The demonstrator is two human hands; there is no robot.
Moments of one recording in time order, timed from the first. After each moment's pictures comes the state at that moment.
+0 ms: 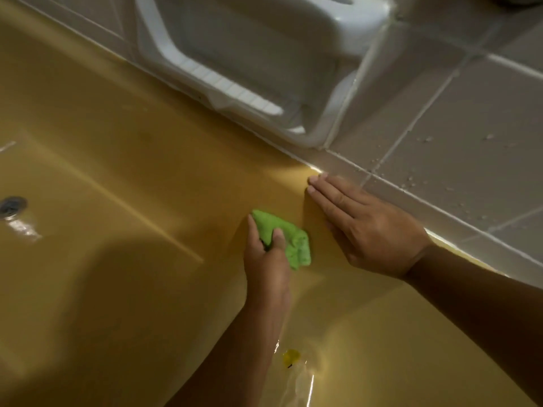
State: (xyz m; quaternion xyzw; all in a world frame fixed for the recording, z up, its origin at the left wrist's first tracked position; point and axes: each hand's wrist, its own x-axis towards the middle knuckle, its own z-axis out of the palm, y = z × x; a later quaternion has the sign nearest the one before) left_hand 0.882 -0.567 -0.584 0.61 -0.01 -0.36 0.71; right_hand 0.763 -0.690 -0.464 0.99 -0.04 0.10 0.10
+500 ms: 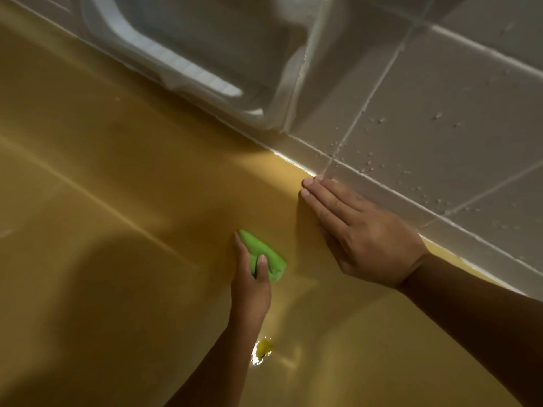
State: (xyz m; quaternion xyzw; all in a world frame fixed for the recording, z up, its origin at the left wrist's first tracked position) left_hand 0.832 -0.546 -0.641 0.76 -0.17 -0.33 0.54; right_hand 0.712 -0.689 -0.466 0.99 -0.07 0.10 0.12
